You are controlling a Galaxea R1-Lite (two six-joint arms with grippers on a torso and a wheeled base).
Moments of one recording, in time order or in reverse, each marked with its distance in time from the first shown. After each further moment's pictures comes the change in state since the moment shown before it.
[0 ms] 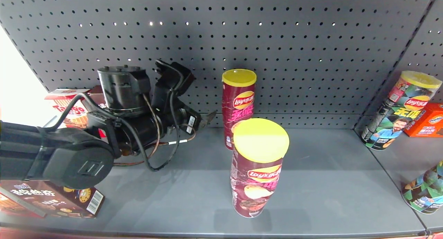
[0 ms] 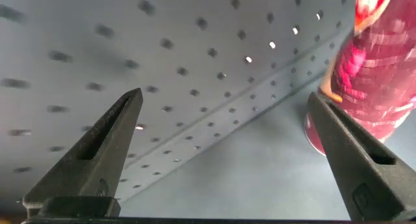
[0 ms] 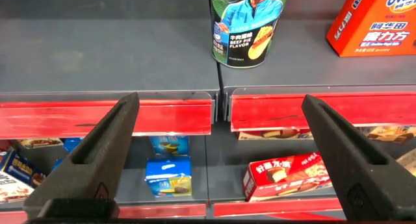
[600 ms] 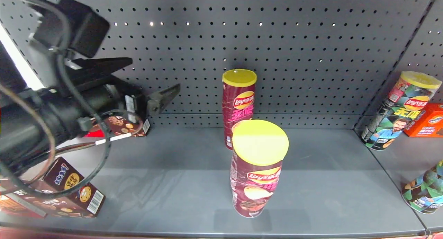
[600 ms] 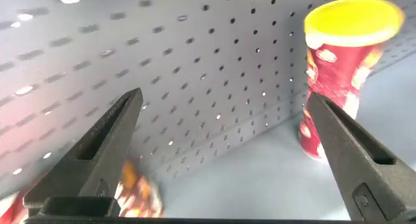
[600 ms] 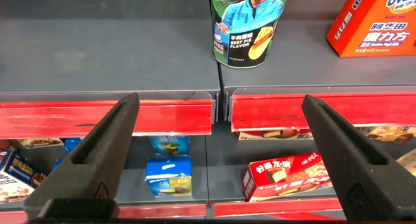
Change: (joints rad) left arm -0.033 -0.429 0.158 0.103 0.066 -0.012; right arm 0.000 0.000 0.000 0.000 0.001 0.000
